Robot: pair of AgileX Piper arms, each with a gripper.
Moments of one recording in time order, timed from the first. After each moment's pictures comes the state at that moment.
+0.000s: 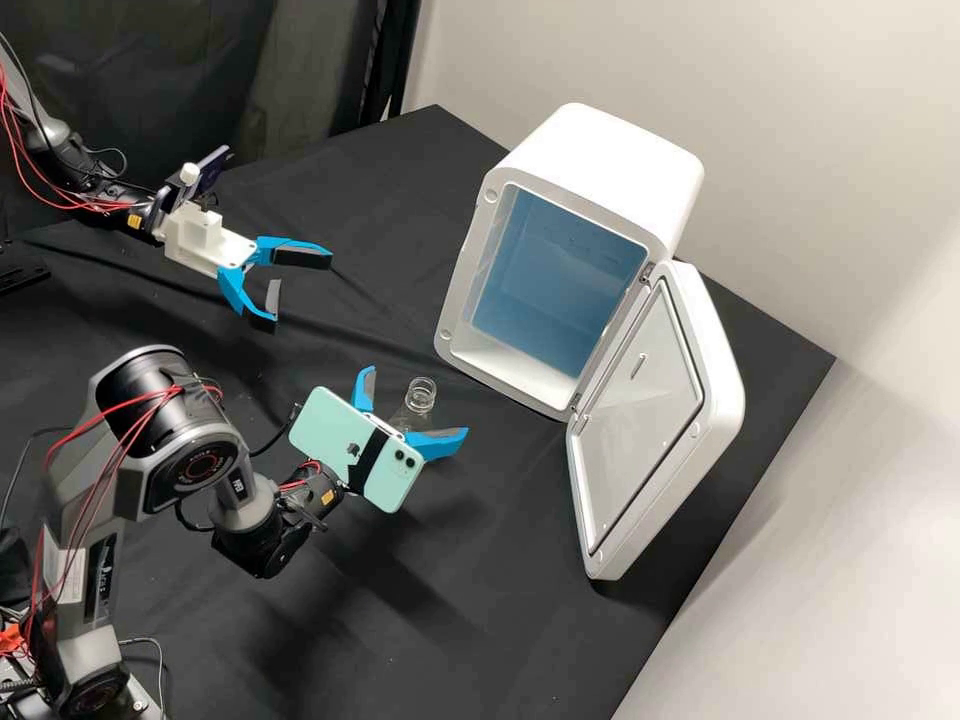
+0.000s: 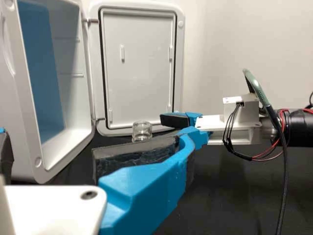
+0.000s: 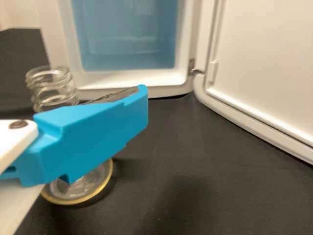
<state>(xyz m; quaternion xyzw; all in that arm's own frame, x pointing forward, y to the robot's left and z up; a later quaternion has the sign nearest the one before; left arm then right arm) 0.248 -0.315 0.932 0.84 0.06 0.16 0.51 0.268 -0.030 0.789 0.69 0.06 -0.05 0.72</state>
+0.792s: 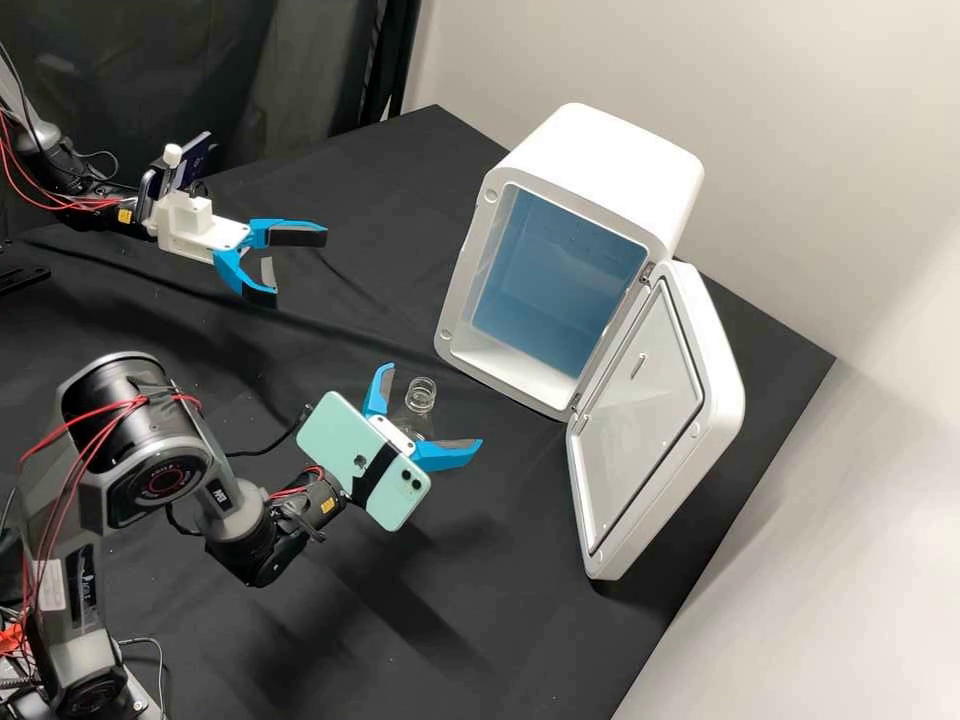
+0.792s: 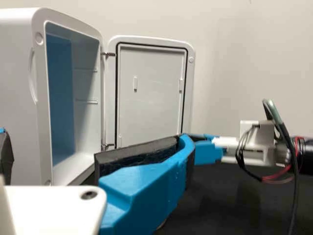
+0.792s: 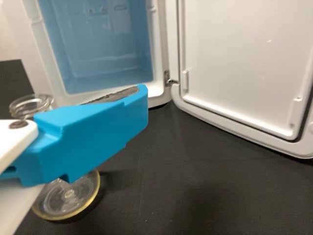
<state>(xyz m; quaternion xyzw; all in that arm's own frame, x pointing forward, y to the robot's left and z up) 0.242 -0.326 0.929 0.84 0.01 0.20 0.51 0.257 -0.030 0.813 0.73 0.02 -0.02 0.68</state>
